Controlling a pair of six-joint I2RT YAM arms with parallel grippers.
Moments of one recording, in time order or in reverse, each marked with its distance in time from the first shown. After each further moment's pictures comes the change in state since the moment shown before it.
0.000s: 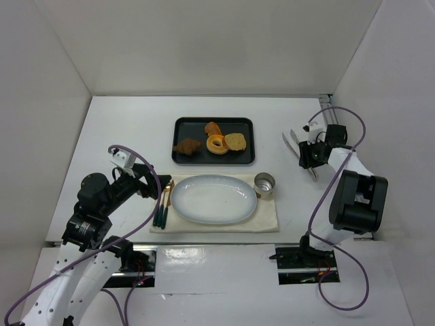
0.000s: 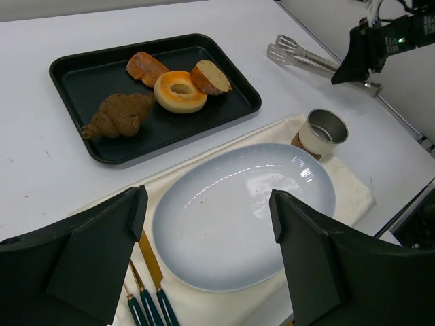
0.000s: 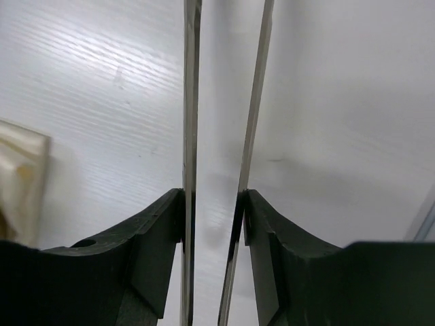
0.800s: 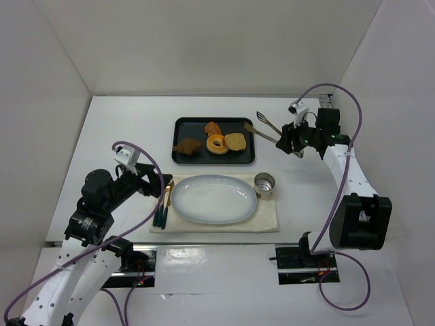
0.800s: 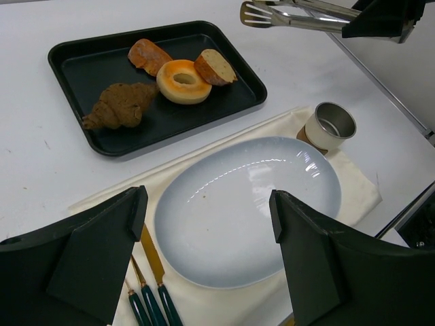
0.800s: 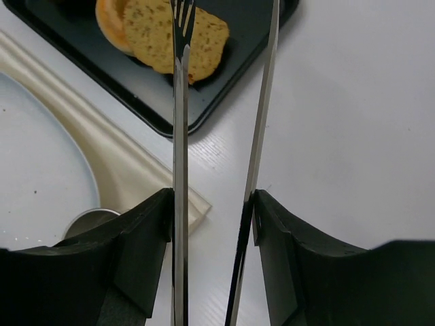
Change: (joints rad) left arm 0.000 0.041 0.000 0.001 -0.007 0.003; right arm 0.158 -0.193 0.140 -0.066 -0.310 0.064
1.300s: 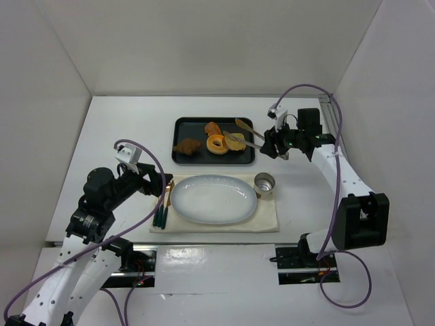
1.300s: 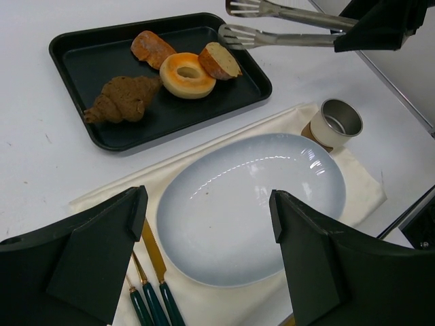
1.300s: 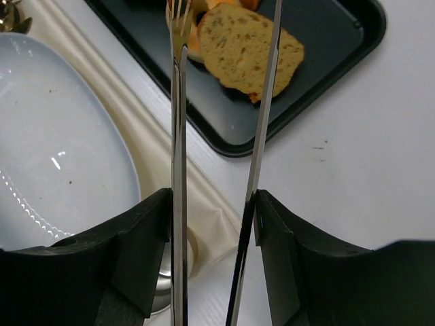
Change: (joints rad) left arm 0.000 0.026 0.000 -0.001 -0.006 0.000; right arm 0.190 0.008 0.018 -0.010 0.013 -0.018
